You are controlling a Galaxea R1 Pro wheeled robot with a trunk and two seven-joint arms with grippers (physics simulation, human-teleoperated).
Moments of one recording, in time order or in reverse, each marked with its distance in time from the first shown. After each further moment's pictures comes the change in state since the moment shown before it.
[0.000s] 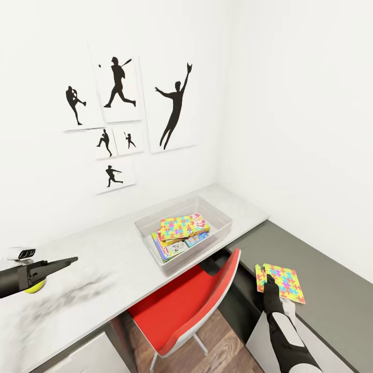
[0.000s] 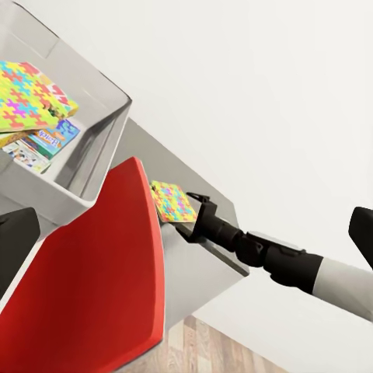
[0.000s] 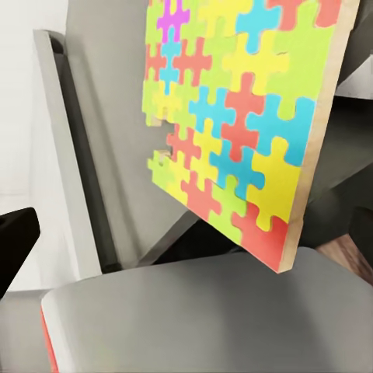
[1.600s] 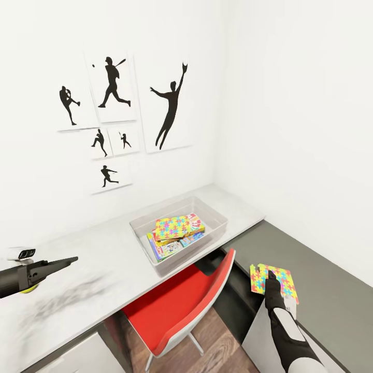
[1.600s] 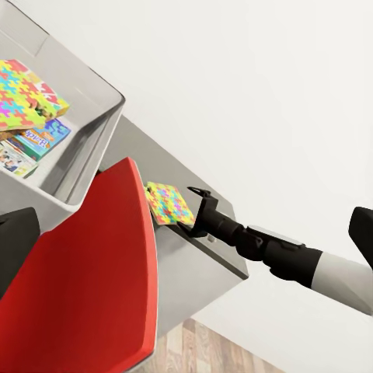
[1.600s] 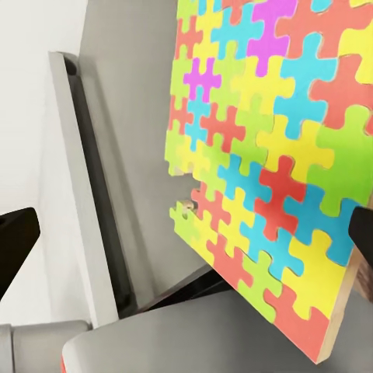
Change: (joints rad) left arm 0.000 0.000 0.000 -0.002 0.000 -0.002 0.000; right arm -0.025 -0.016 0.001 0.013 0.002 0.000 0.000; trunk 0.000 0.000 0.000
